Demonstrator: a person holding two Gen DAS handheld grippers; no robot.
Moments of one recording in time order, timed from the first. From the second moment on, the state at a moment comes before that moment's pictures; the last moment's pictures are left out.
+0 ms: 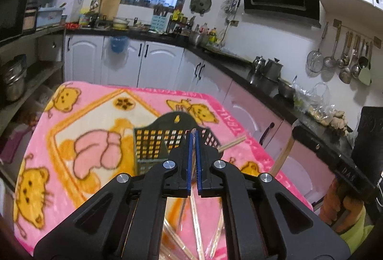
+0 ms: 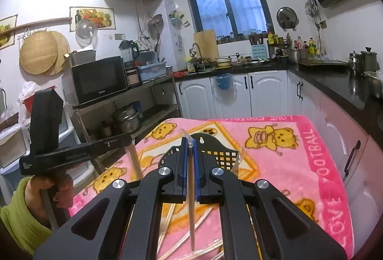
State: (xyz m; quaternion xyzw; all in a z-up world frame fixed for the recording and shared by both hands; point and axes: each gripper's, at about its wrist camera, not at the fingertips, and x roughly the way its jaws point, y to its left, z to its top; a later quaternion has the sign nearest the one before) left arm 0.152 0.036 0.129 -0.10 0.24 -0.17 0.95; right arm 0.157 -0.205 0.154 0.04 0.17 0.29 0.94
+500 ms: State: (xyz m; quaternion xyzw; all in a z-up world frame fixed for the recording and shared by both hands) left arm 0.167 0.021 0.168 -0.10 0.20 -0.18 0.96; right arm 0.171 -0.204 0.170 0.05 0.16 0.29 0.94
